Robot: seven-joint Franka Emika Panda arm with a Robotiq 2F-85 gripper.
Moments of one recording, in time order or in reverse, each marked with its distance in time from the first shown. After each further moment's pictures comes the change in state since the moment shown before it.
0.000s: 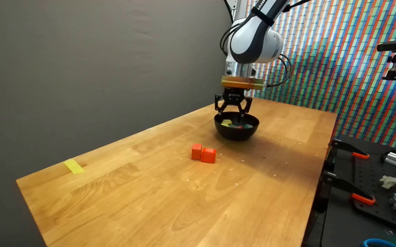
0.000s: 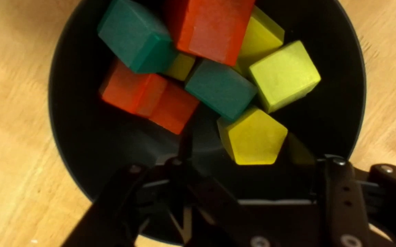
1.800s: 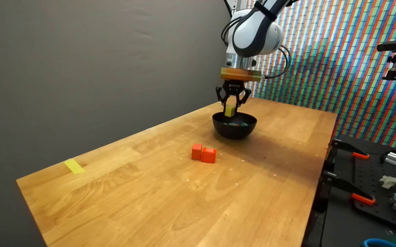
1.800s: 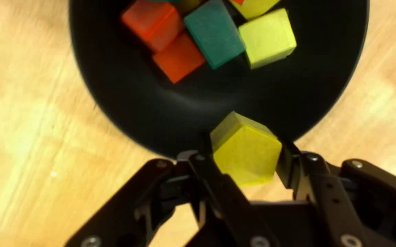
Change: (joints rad) arm 0.024 -0.045 -0.077 0.022 -0.120 -0.002 0.100
